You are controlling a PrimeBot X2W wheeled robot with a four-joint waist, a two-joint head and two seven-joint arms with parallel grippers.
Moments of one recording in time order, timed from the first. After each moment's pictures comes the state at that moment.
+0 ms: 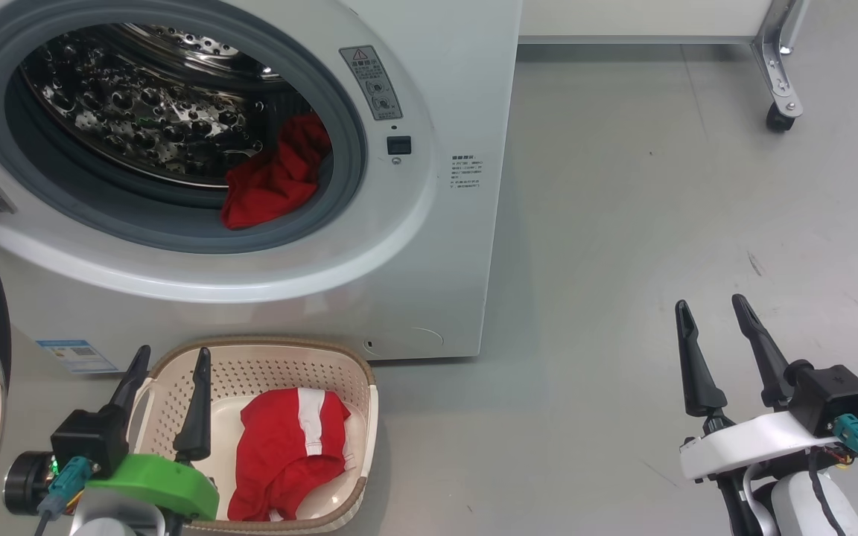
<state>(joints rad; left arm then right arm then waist) -0.10 0.08 -0.05 0.32 -0.26 -0.12 -0.25 -0.03 -0.06 0.07 0.15 0.26 0.10 -0.25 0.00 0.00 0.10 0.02</state>
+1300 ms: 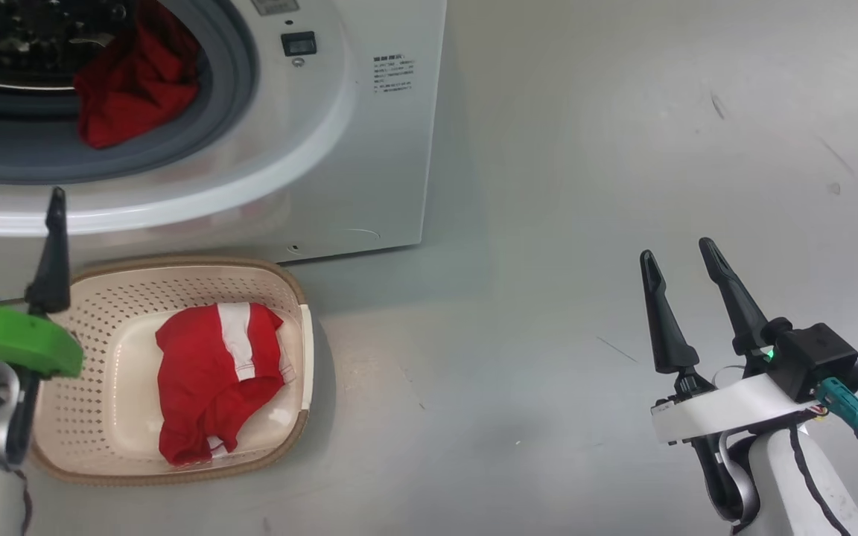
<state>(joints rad) -0.33 0.25 0.02 0.25 -0.29 -0.13 -0.13 -0.10 -0.05 0.14 0.08 0.25 0.10 -0.25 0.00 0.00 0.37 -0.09</state>
